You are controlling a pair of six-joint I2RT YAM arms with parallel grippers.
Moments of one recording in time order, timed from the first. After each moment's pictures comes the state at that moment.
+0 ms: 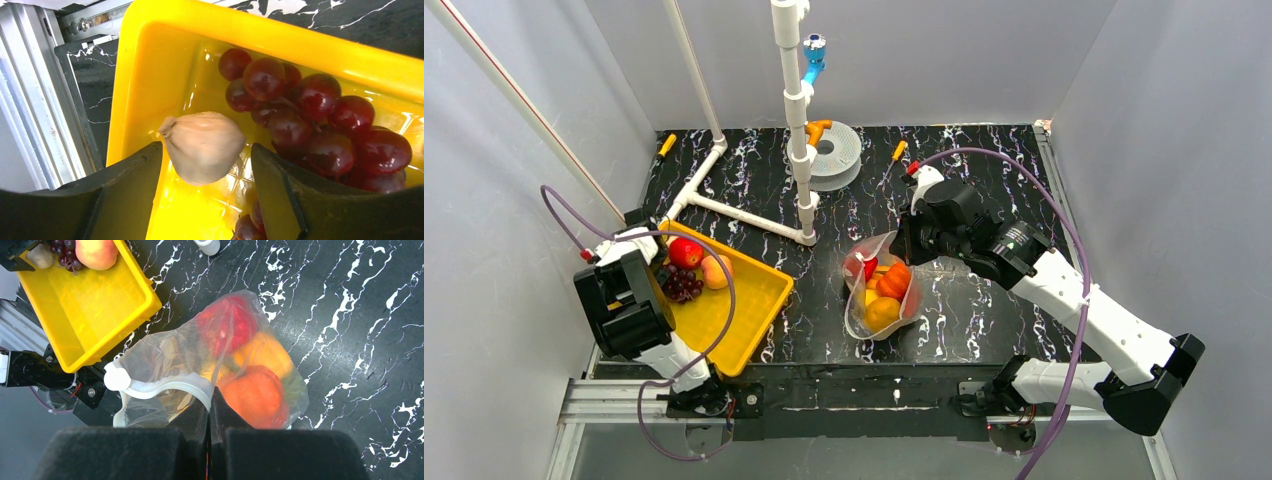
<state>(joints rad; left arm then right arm) 0.44 1.61 0.93 -0.75 -0.66 -0.76 0.83 1.15 1.26 -0.75 0.01 0.42</state>
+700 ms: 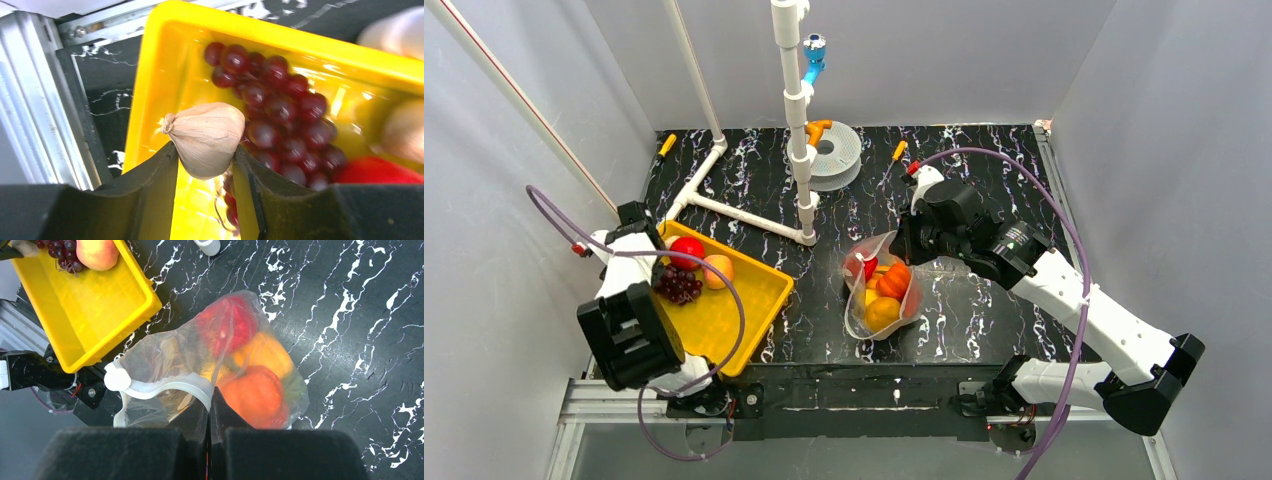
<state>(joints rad) 0.43 1.47 0.94 -0.79 -0.63 -0.78 0.83 1.15 1.26 -0.75 0.01 0.42</state>
